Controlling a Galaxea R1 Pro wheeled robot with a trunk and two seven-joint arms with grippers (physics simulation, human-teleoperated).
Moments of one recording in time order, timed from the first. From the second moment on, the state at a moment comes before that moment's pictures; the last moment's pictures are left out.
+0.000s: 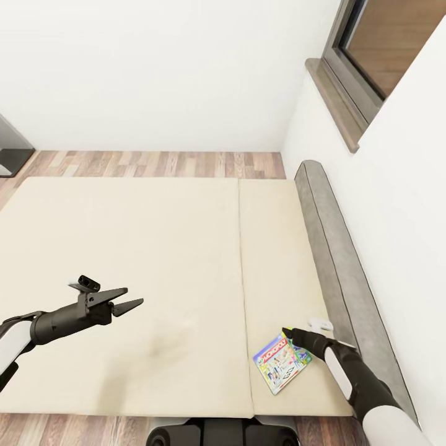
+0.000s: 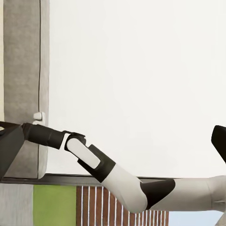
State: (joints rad) left arm -0.41 0.57 -0.11 -1.40 1.32 1.00 -0.90; right arm -0.55 -0.10 -0.05 -0.76 -0.27 0.40 0.18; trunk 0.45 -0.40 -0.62
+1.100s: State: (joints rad) left arm -0.41 0.58 -0.10 -1.40 1.32 1.01 -0.95; right arm -0.56 -0.10 -0.05 -0.89 -0.28 0.48 0.14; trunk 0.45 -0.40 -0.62
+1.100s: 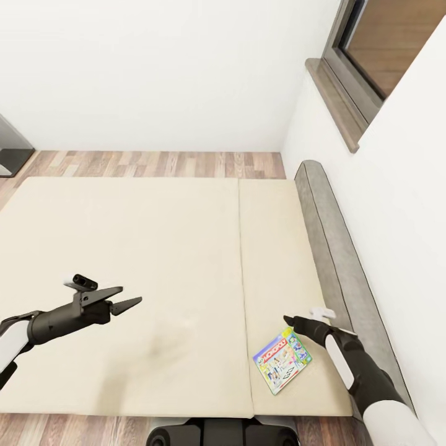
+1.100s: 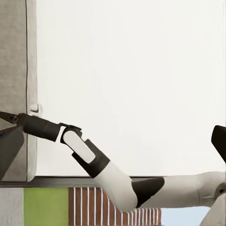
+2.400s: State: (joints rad) left arm -0.42 0.61 -0.12 -1.45 1.32 1.04 -1.14; right arm -0.55 -0.10 -0.05 -0.90 -0.28 0.48 0.18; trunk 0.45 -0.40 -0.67
